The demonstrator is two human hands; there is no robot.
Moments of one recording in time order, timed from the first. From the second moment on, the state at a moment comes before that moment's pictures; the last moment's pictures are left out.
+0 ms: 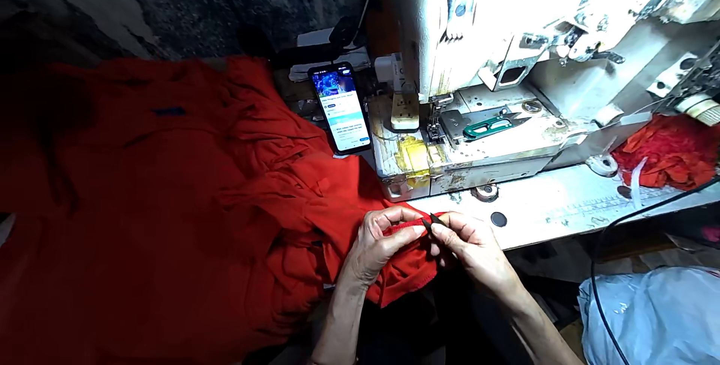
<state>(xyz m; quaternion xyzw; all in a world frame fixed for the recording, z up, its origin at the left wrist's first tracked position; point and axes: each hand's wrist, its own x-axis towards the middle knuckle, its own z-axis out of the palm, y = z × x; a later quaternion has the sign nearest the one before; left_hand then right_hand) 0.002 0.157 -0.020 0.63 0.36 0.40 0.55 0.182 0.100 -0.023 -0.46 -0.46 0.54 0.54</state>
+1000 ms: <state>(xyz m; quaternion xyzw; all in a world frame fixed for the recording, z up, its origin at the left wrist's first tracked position) 0.011 0.149 -0.030 0.67 0.41 0.44 0.43 0.184 0.106 -0.018 -0.41 -0.50 0.56 0.52</state>
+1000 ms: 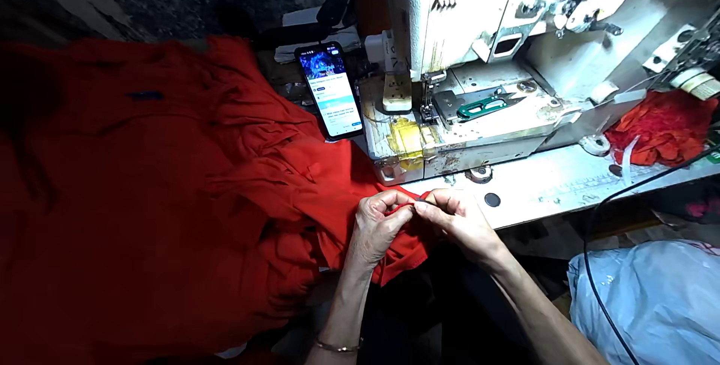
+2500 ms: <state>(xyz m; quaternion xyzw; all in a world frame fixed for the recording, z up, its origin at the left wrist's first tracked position) 0.004 0.163 -0.031 0.70 0.36 0.41 0.47 0.163 0.120 -0.030 -0.41 -0.62 0.27 0.61</state>
